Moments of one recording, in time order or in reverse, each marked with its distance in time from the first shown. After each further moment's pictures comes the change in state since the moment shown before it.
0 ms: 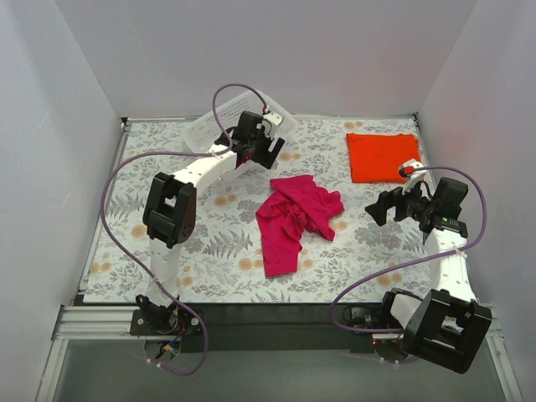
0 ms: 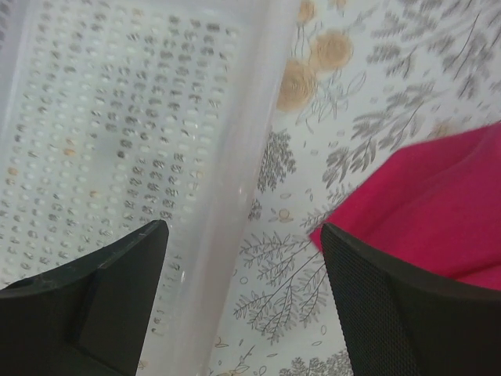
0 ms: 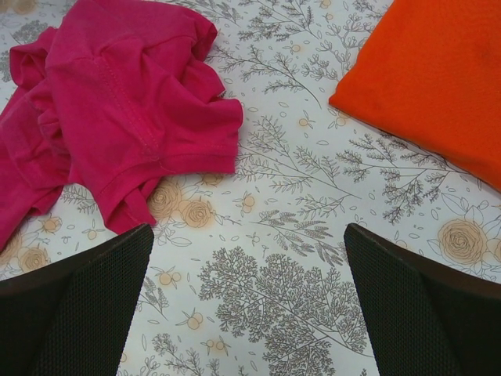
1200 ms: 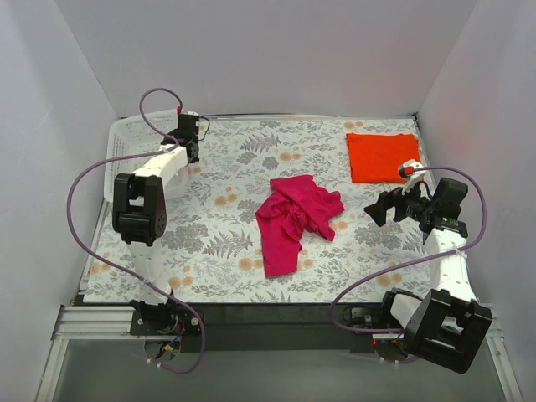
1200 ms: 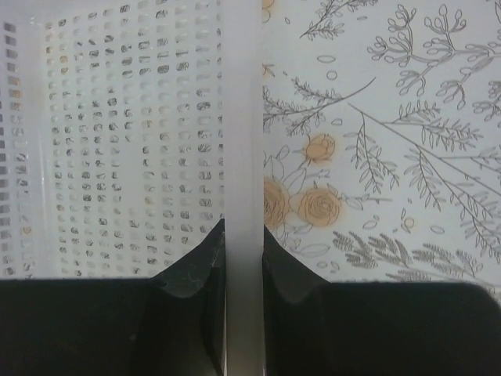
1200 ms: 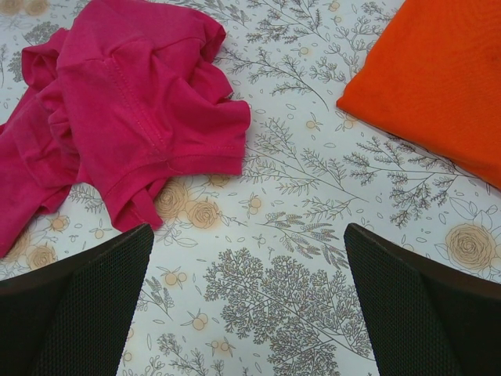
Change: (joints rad) left arm 0.357 -0.108 -0.239 -0.040 -0.424 -0.163; right arm 0.000 0.000 0.000 -0.004 -0.023 0.000
